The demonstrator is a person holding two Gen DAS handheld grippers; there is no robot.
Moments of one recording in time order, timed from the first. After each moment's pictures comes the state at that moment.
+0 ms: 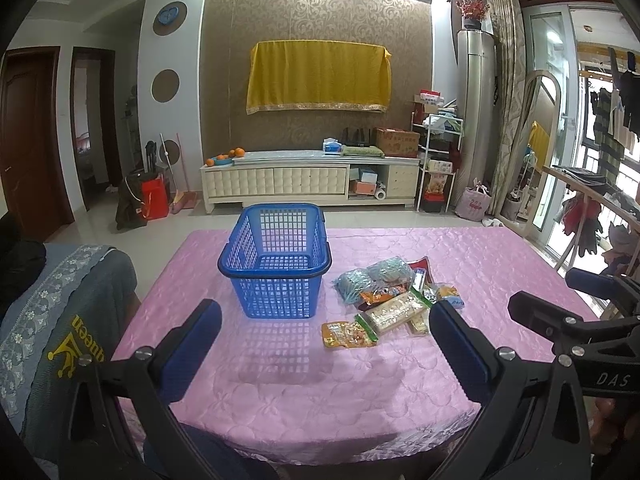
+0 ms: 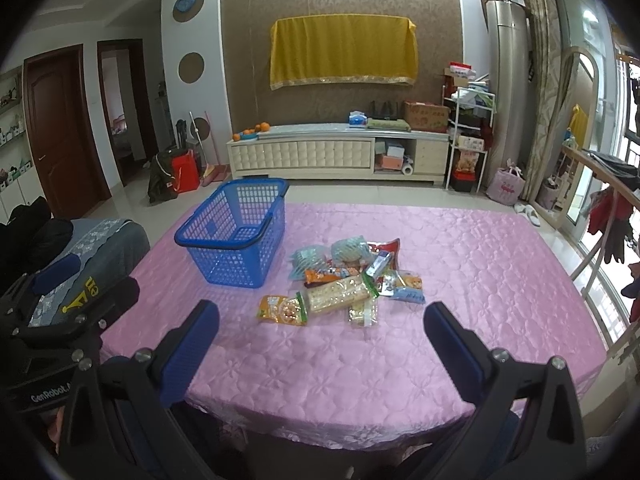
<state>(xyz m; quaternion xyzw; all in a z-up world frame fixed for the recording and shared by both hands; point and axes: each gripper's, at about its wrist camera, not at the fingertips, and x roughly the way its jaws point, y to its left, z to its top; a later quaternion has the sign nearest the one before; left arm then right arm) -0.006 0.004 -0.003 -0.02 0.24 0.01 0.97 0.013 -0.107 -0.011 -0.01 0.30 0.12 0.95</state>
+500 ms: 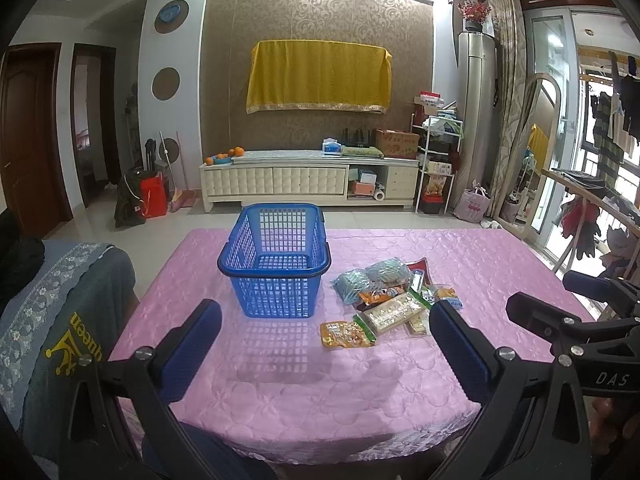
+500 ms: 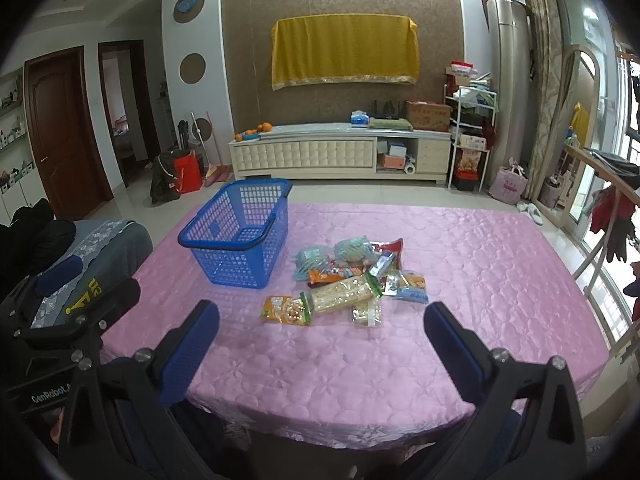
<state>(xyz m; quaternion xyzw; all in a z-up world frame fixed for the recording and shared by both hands) -0.007 0.006 -0.001 -0.02 0.24 0.01 0.97 0.013 -0.105 -0.010 -0.01 0.30 0.13 0.94</state>
